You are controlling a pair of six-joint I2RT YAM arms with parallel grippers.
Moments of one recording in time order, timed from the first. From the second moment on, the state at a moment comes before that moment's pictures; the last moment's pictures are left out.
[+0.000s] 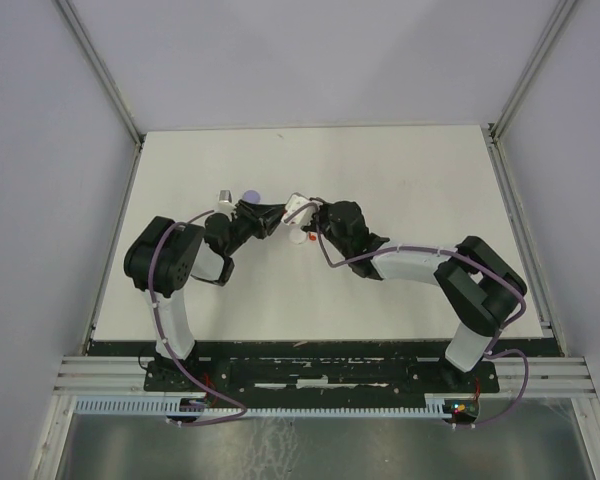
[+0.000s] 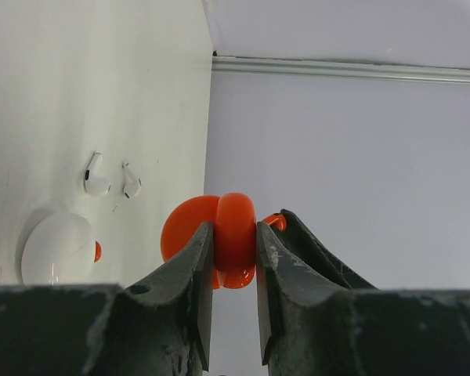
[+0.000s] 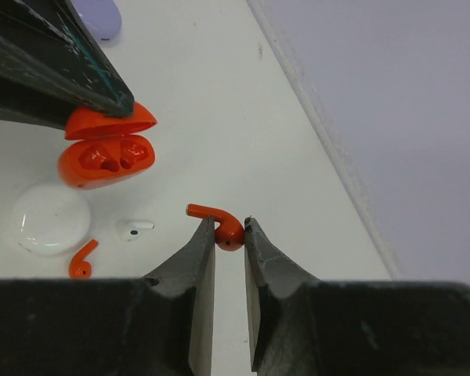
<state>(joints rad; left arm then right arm) -0.28 1.95 0.58 1.33 0.40 -1.54 0.78 1.73 0.91 0.58 0.25 -0.71</state>
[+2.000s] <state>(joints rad) -0.35 1.83 0.66 1.02 0.42 -1.42 0.79 1.75 0.80 0.73 0.00 -1.14</state>
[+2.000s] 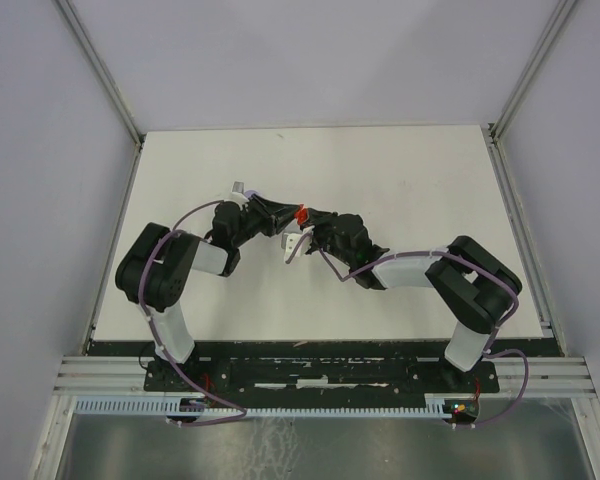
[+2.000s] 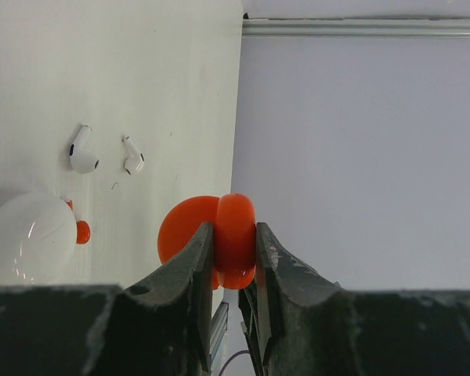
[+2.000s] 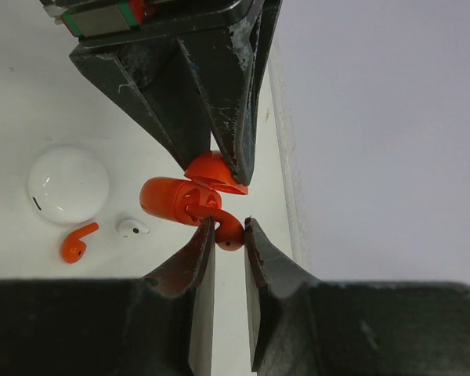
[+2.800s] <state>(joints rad) -0.35 1.81 0.66 0.99 0.42 -1.41 0.80 1.76 0.80 0.74 0.05 -1.20</state>
